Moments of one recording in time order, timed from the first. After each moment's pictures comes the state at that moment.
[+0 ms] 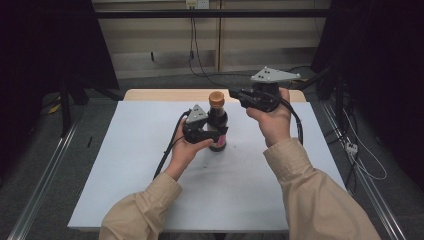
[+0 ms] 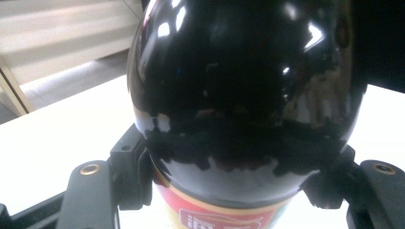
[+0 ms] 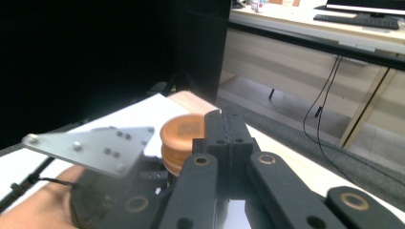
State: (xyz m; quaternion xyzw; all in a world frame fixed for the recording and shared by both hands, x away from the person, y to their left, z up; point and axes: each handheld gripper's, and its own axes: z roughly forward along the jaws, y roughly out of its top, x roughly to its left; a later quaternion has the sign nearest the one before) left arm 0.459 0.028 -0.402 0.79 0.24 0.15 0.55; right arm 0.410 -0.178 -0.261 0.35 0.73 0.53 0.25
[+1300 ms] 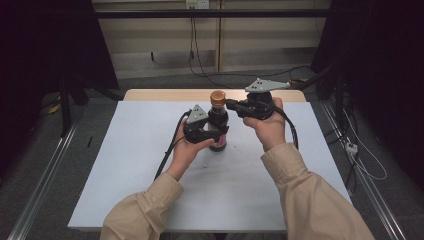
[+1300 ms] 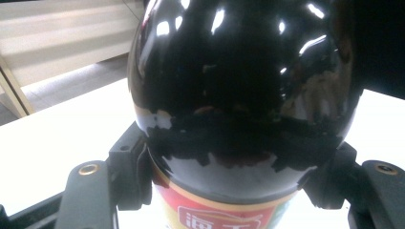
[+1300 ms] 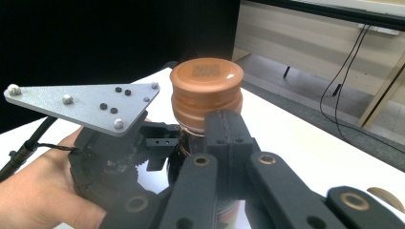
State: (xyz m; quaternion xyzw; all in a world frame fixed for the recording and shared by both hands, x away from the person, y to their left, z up) left arm 0.461 0.030 -0.405 0.77 0.25 0.14 0.56; right arm 0.417 -0.172 -0.290 0.35 0.76 0.51 0.21
